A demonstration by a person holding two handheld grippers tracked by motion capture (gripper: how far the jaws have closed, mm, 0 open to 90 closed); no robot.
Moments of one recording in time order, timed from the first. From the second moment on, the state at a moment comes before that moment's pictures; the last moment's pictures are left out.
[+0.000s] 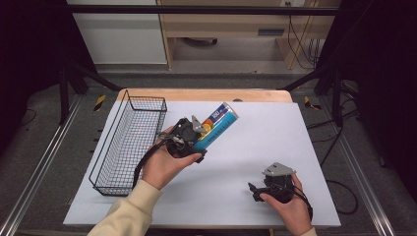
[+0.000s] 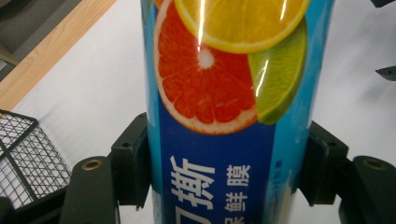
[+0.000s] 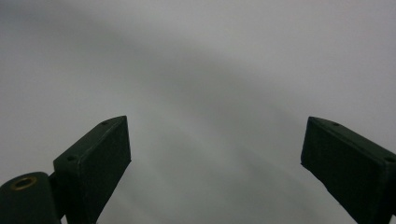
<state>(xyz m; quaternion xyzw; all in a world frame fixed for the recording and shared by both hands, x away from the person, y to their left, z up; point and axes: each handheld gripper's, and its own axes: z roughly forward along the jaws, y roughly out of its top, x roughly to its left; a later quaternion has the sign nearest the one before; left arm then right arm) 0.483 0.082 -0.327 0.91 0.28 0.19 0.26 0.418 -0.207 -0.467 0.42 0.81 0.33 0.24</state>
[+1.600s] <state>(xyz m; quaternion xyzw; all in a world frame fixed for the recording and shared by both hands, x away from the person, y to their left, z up) 0.452 0.159 -0.267 0.88 0.34 0.24 0.22 0.416 -0.207 -0.465 0.42 0.81 0.33 0.24</state>
